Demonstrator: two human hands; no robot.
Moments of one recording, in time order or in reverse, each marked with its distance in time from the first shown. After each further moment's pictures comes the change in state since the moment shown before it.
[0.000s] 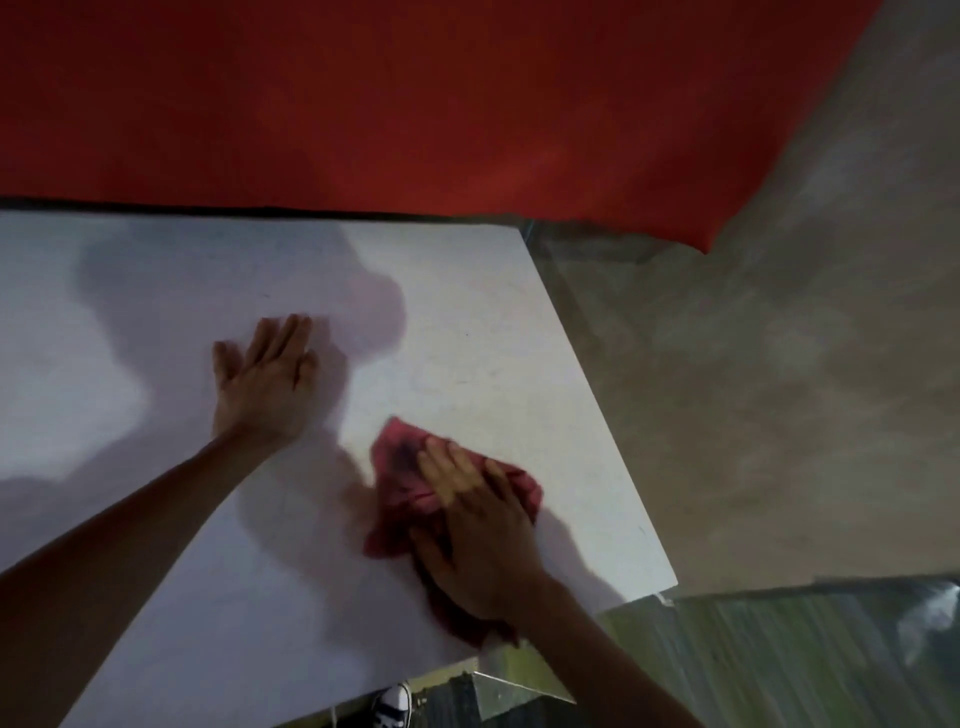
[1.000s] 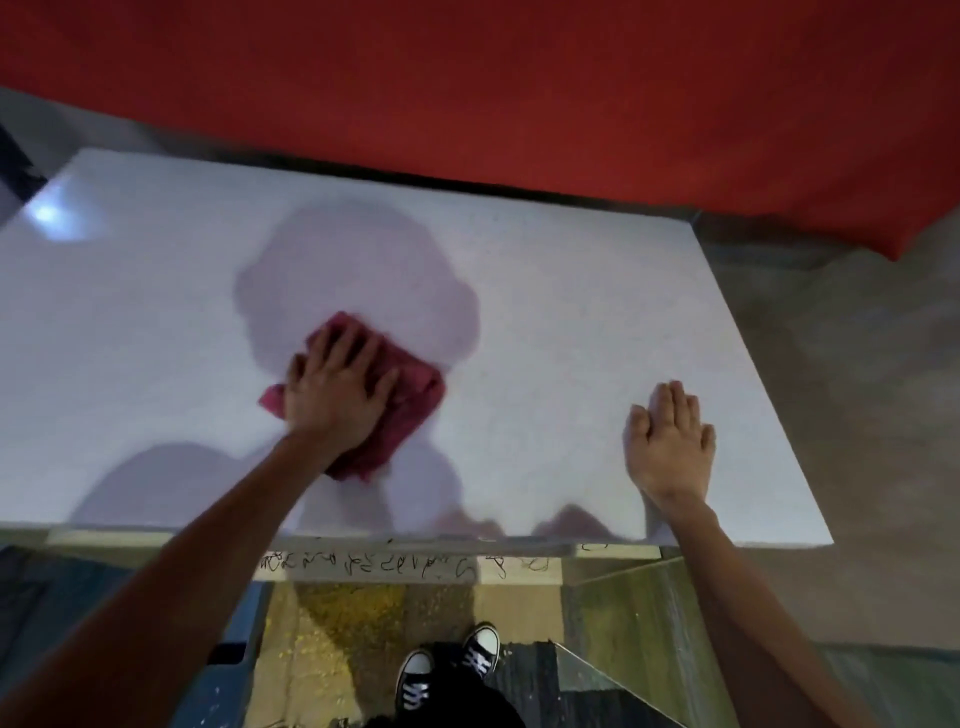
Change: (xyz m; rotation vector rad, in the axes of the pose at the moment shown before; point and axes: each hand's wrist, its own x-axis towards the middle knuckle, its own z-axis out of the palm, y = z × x) left_hand -0.149 -0.119 -0.053 0.101 -0.001 -0.180; right_hand 0.003 -0.018 -0.001 0.025 -0.002 0.586
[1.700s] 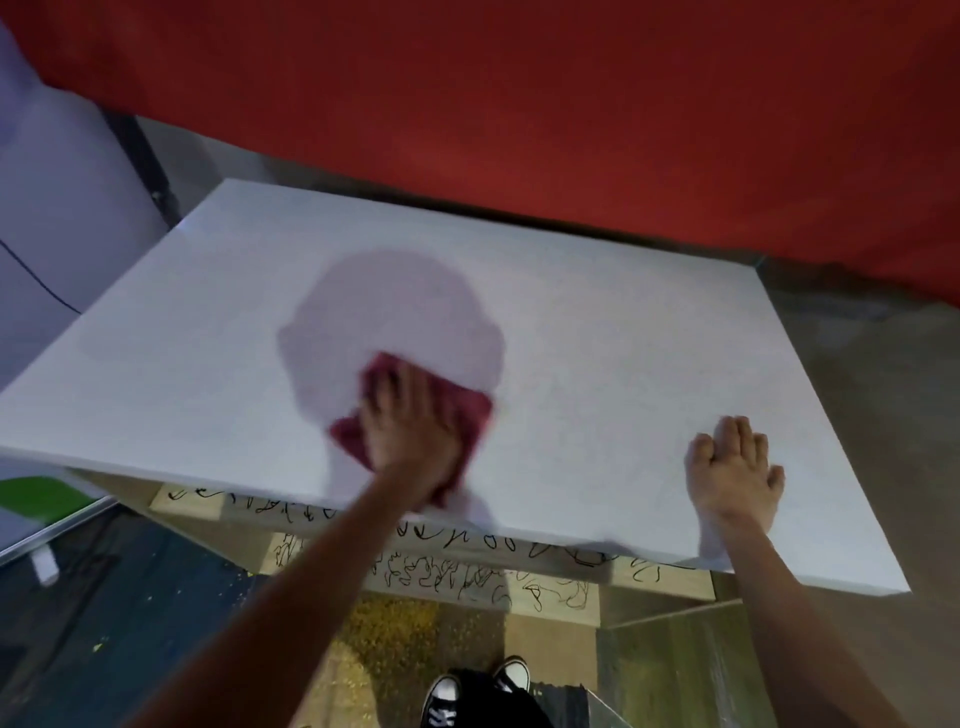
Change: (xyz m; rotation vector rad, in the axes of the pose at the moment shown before) left_hand -0.047 0.003 0.005 0.046 0.059 -0.249; right_hand -0.004 -0.005 0.005 -0.020 0.048 0.046
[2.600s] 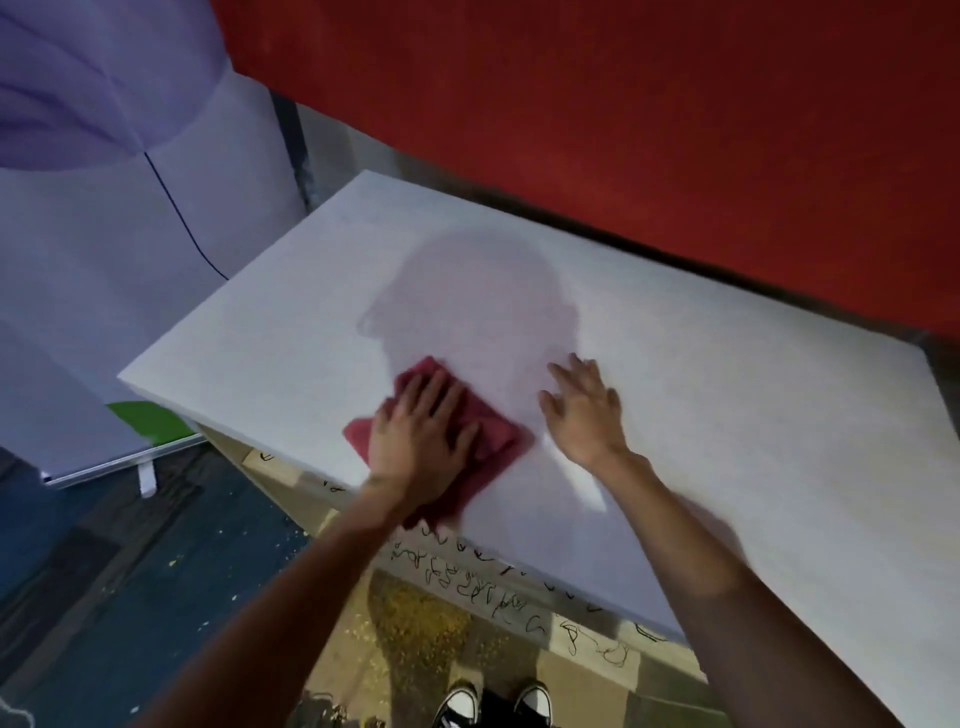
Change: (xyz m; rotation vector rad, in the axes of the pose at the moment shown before) left_hand 0.009 -0.089 -0.020 -0.023 0.029 0.048; right_hand -0.028 -0.247 0.031 0.018 -0.304 -0.723
